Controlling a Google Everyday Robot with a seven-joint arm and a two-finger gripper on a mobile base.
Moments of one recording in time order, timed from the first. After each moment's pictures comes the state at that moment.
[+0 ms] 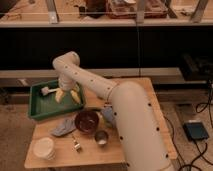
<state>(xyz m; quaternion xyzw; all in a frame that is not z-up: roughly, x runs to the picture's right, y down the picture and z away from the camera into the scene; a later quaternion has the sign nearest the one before) -0.234 0.034 0.885 -0.05 -0.35 -0.85 0.40</state>
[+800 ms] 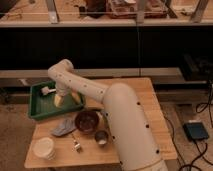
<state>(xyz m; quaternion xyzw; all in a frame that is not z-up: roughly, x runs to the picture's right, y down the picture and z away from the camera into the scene) -0.244 0.051 0.918 -0.05 -0.31 -0.87 0.37</state>
